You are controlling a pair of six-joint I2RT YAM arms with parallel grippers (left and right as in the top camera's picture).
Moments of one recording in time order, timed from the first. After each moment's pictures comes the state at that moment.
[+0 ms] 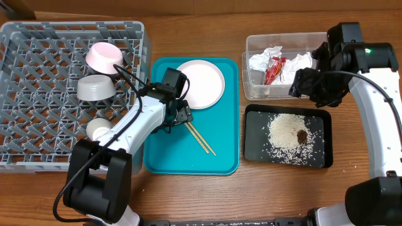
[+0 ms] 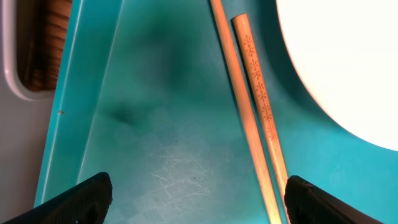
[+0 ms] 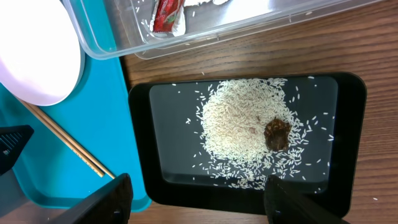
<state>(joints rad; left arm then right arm) -0.34 1.77 1.15 -0.78 -0.10 -0.67 0.01 1.67 1.65 -1.38 -0.20 0.23</state>
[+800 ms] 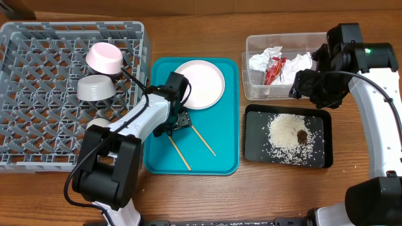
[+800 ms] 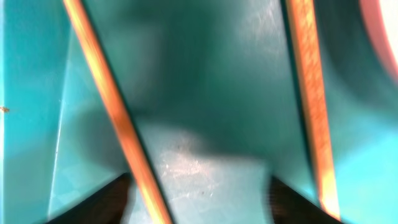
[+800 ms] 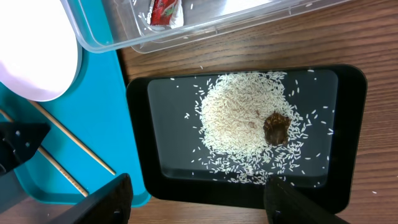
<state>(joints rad) -0.34 1.87 1.15 -0.79 -0.08 -0.66 0.01 1.67 1.65 -1.40 -0.20 0.23</state>
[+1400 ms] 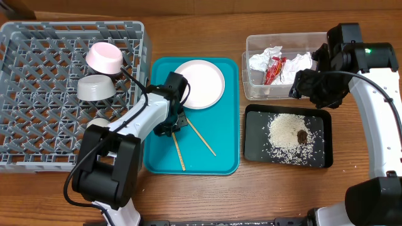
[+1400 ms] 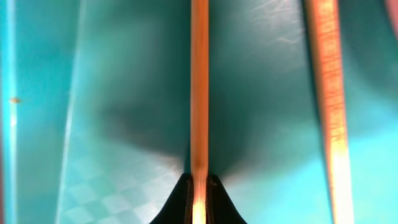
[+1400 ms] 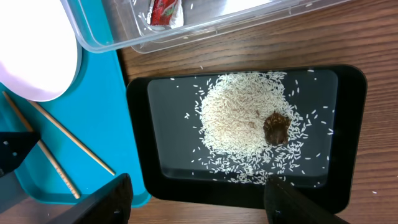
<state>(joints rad) -0.33 1.87 1.16 -0.83 -0.07 -0.65 0.01 1.67 1.65 -1.40 -0.20 0.23</state>
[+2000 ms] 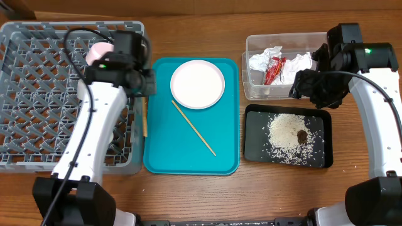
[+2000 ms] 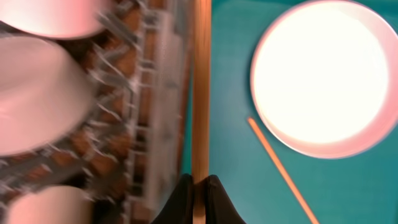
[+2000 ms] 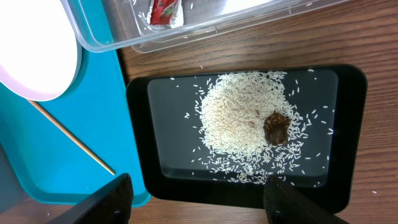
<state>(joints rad) -0.11 1.65 1.48 -0.99 -0.08 -0.17 0.01 1.67 1.65 -1.40 -0.20 0.23</state>
